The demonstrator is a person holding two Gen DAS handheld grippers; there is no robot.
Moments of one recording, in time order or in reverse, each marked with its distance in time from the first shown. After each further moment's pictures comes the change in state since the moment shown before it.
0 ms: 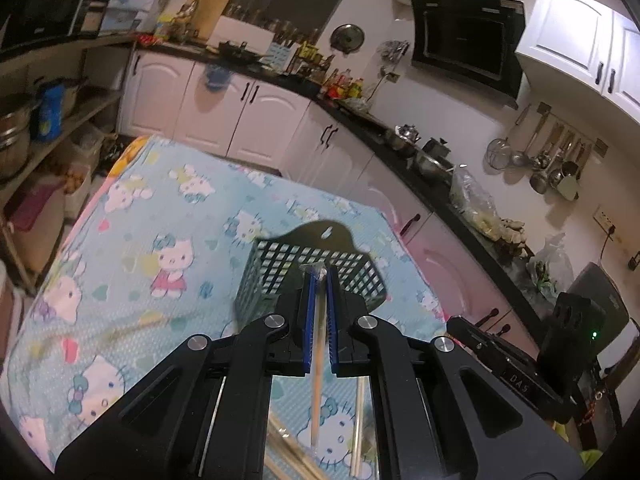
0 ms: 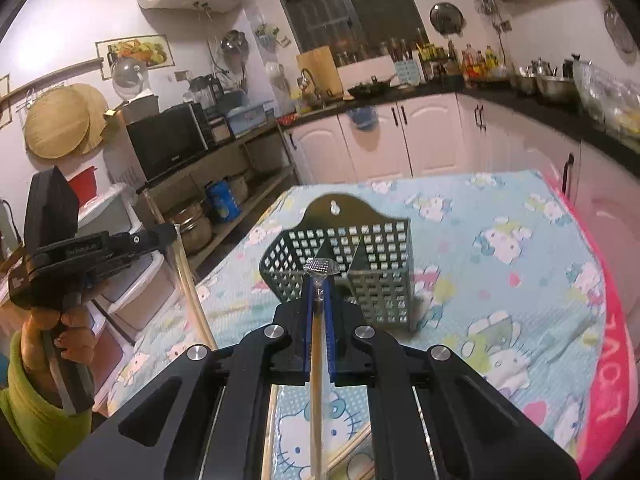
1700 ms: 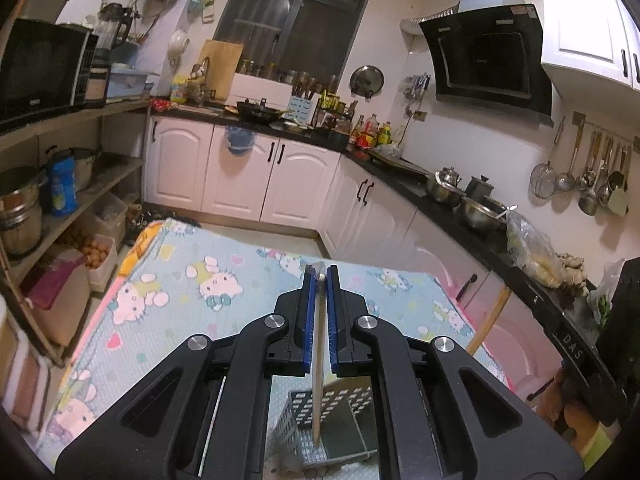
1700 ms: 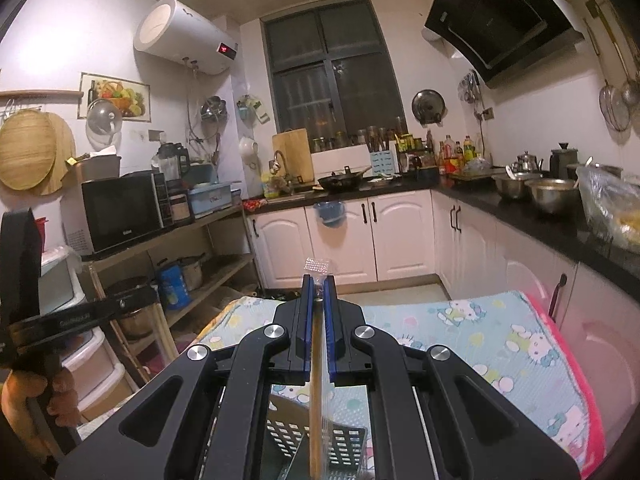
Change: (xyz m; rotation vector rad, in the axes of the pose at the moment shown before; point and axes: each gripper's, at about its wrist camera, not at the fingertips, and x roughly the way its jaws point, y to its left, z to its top) left arm 0.079 0.008 0.075 0.094 -0.181 0.163; right arm 0.086 -0.036 0.104 -0.072 -0.304 -0.137
